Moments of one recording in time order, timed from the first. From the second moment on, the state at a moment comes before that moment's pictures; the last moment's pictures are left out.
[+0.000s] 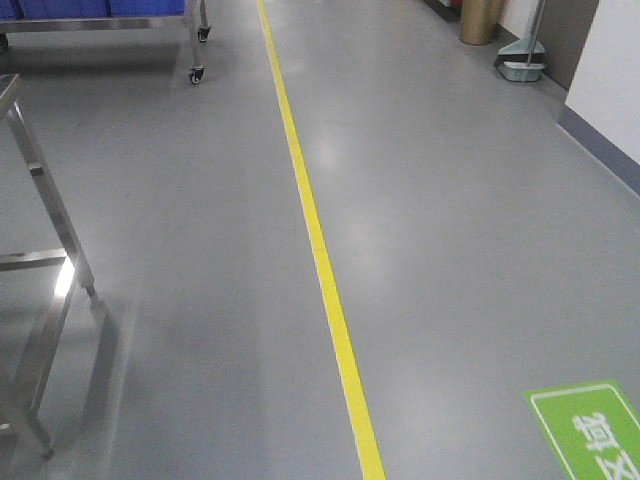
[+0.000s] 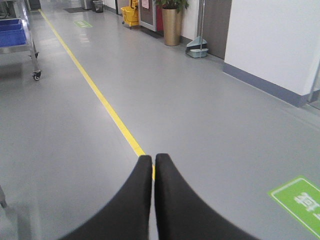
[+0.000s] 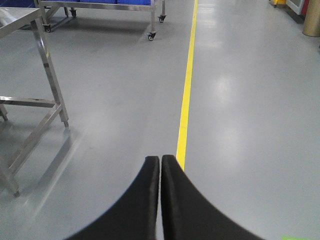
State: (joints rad) left arm -0.08 0.27 -0.37 -0.54 0.44 0.47; right arm 0.30 0.30 -0.46 -0.08 0.54 0.05
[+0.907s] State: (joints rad) left arm -0.08 0.27 -0.37 -0.54 0.44 0.47; right arm 0.30 0.30 -0.46 -0.08 0.54 0.05
